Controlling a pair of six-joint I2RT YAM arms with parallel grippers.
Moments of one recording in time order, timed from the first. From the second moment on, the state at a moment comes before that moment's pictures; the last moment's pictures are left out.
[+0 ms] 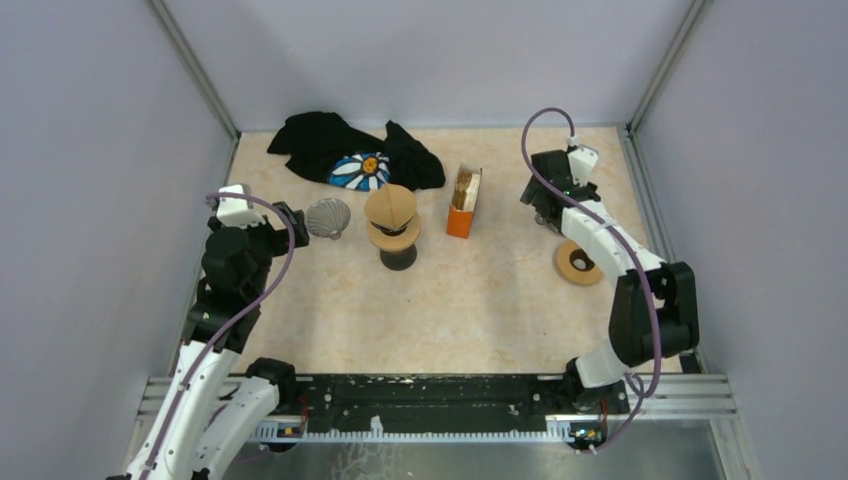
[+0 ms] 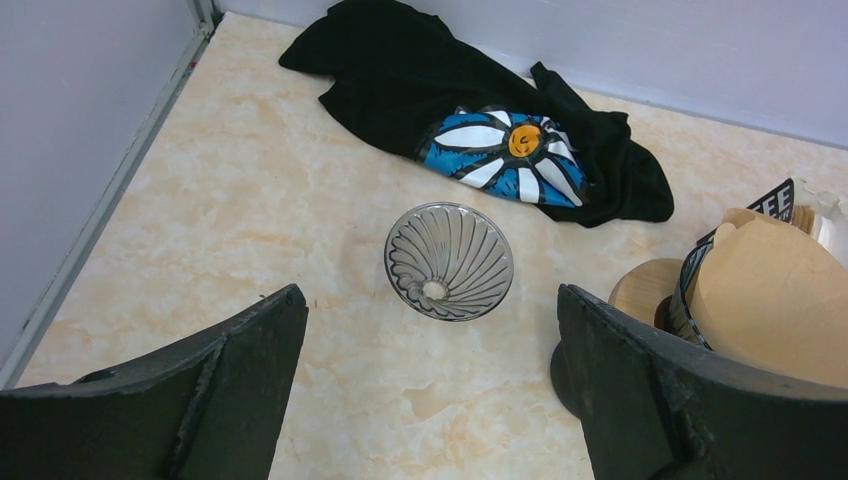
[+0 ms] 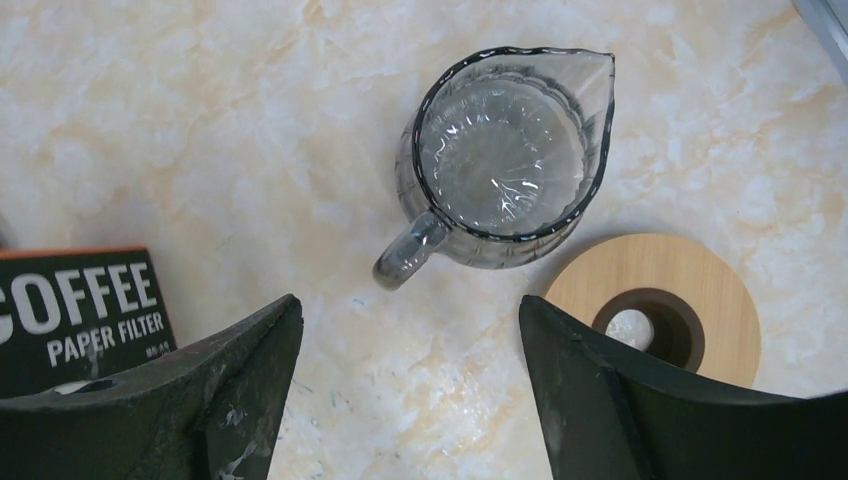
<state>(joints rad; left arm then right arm) -0.25 0.62 0.74 -0.27 -0.32 -0.24 0.24 1.48 1.09 -0.41 0.50 0.58</state>
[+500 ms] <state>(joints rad) -0.23 0.62 0.74 -0.27 -0.31 -0.25 0.20 1.80 1.36 -0.60 0.61 0.89</state>
